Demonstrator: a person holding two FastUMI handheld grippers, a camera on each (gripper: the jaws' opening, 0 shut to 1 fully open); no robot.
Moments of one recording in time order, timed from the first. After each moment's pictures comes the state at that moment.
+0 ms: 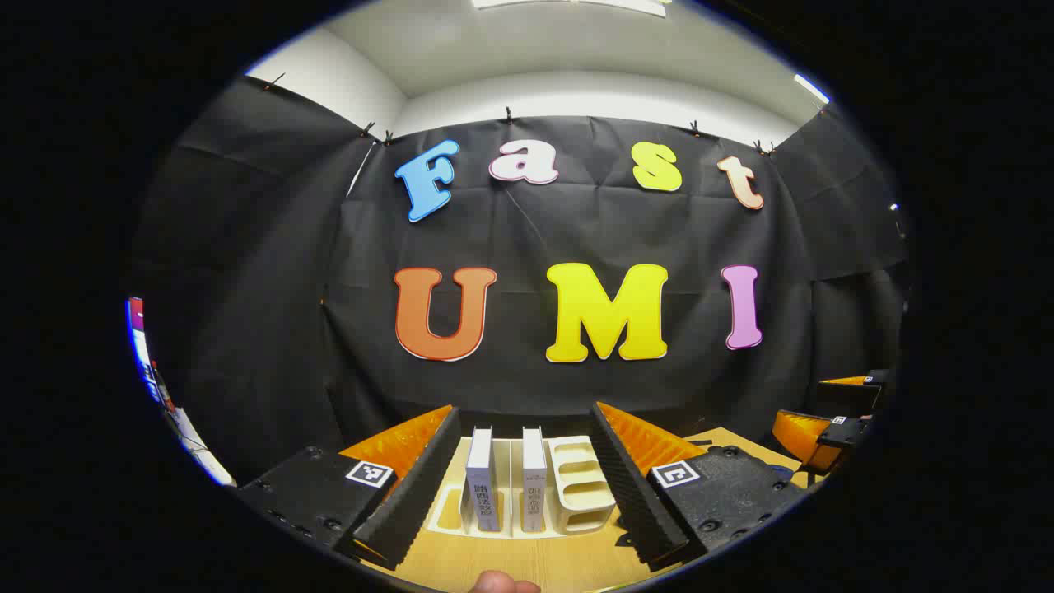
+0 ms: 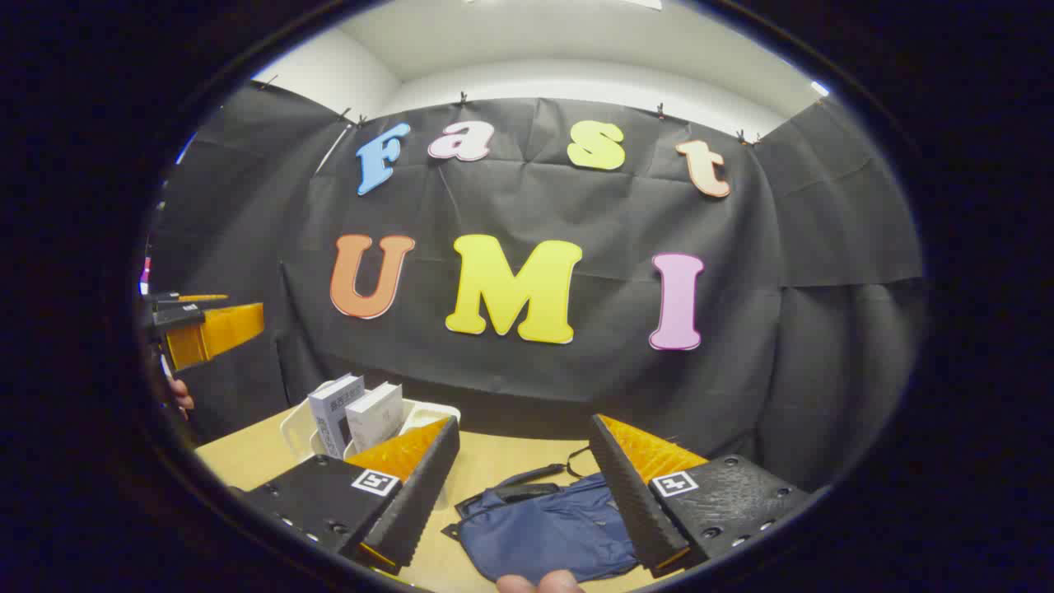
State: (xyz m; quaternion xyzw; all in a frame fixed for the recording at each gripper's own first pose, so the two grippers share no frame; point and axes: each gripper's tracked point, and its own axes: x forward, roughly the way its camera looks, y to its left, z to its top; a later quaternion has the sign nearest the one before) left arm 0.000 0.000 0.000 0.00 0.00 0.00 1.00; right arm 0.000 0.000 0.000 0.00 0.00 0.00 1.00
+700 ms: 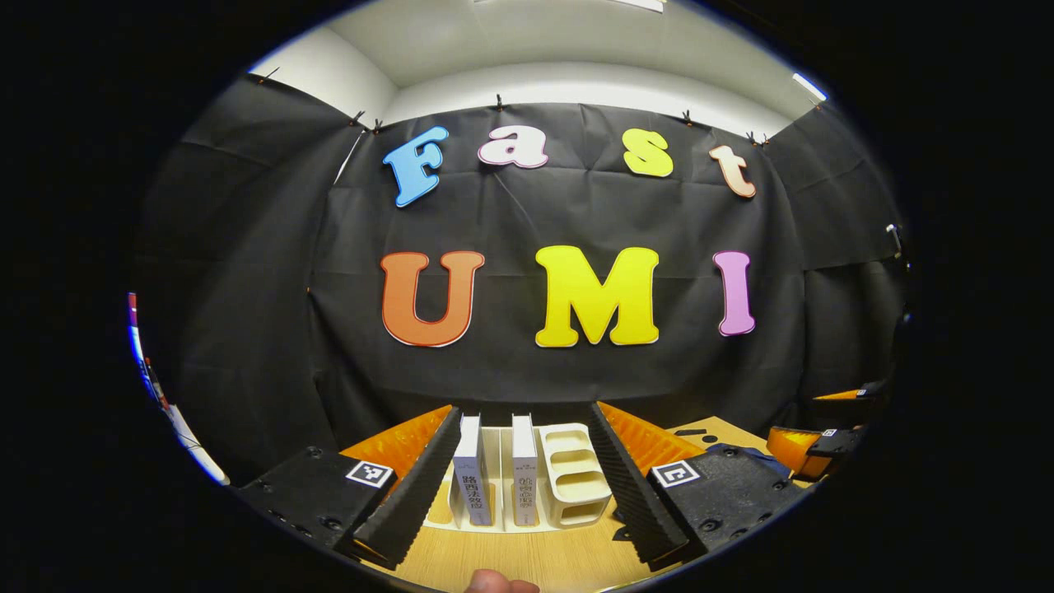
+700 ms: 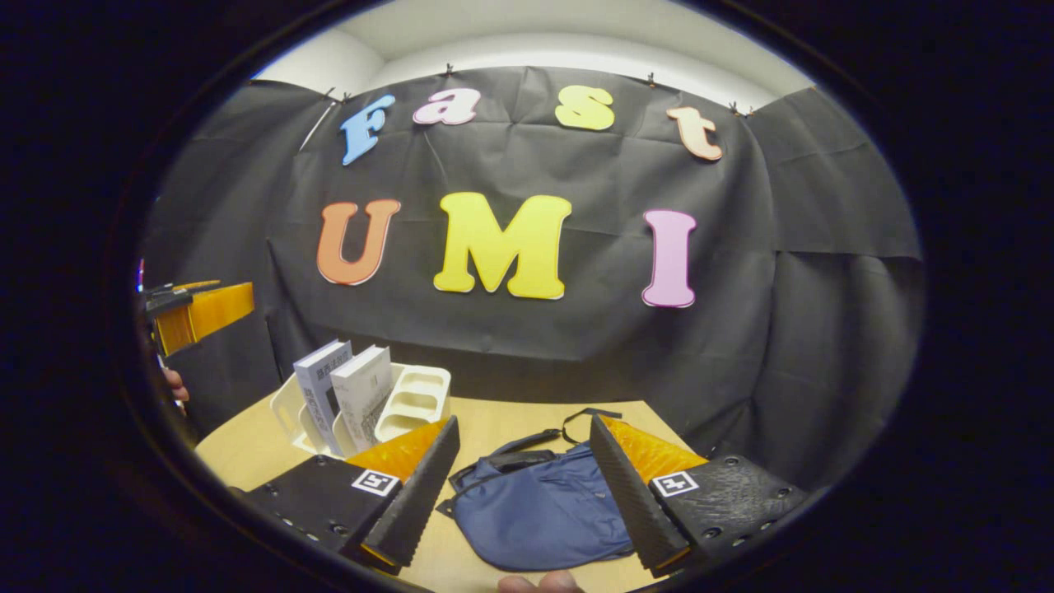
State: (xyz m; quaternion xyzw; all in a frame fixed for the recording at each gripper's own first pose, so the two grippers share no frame) left arm 0.010 -0.005 -0.018 0.00 0.01 -0.02 1.00; right arm 0.010 -0.005 -0.058 0.00 0.08 -0.01 1.00
